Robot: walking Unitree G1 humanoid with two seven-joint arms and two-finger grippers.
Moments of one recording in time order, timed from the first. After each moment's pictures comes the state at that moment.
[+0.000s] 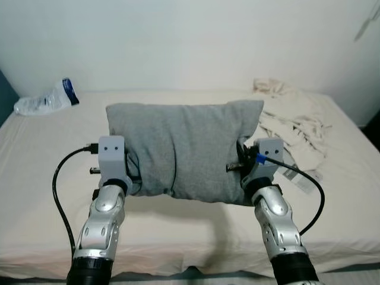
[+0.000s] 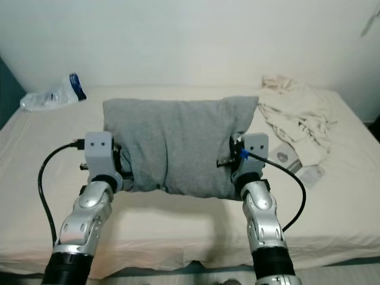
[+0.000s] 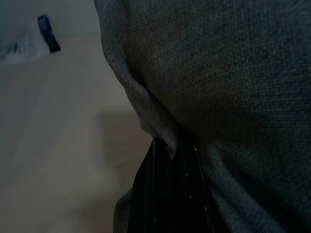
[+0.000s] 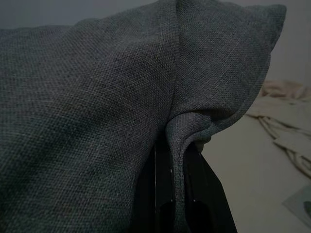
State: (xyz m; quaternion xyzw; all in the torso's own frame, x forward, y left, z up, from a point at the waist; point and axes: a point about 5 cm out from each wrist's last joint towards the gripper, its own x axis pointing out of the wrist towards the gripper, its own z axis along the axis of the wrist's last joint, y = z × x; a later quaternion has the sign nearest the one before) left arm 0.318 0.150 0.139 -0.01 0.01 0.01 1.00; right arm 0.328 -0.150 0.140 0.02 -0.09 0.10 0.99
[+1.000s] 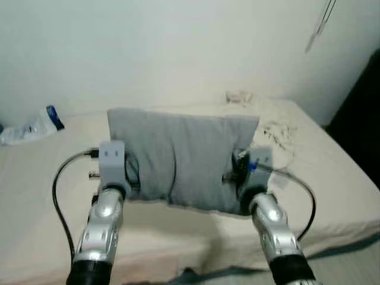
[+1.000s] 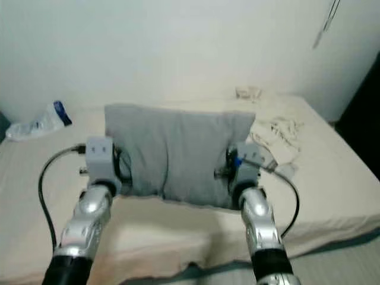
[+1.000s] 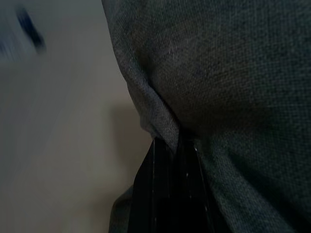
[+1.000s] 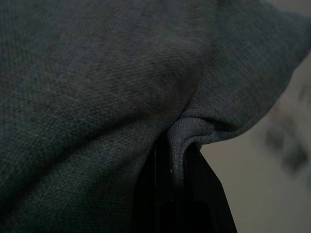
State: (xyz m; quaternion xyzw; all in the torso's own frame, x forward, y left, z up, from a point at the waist) left arm 0.302 0.153 0.076 0.02 0.11 0.01 0.99; right arm 0.309 -0.151 0.056 -0.03 0.09 0.12 0.99
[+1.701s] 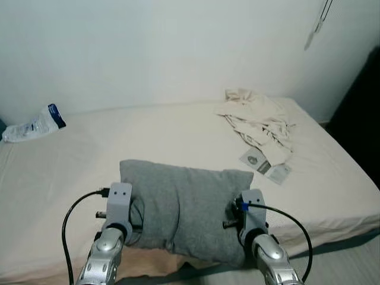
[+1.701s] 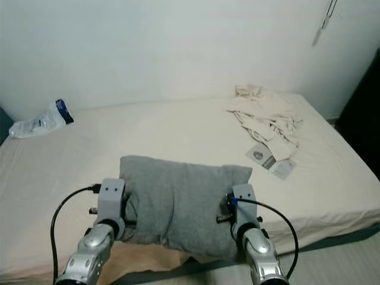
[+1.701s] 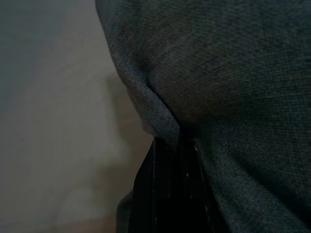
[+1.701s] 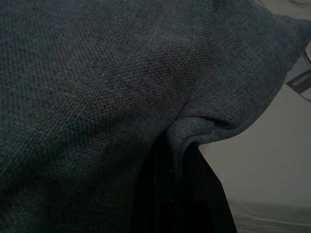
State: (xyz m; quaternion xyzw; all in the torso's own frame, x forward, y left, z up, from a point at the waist) left arm 0.283 0.154 0.035 0.04 0.17 -0.03 0.98; right arm 0.284 -0.161 0.019 -0.02 0.15 0.11 0.98
